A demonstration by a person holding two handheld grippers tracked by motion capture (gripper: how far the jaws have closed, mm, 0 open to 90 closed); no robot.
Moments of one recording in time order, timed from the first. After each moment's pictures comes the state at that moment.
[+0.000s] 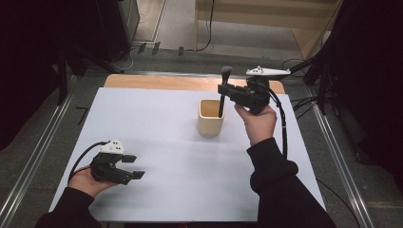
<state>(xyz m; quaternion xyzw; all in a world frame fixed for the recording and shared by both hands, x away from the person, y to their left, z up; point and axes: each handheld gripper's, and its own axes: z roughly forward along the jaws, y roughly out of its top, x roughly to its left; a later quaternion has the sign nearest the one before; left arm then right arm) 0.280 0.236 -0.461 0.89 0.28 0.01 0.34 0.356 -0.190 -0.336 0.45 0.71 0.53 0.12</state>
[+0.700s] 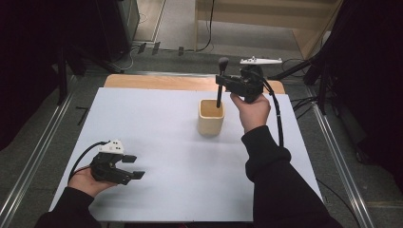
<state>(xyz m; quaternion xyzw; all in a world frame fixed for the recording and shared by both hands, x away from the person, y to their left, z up) 0.281 0.236 -0.461 0.89 0.28 0.01 0.35 0.391 -0.182 -0.336 0.47 0.71 0.51 0.14</state>
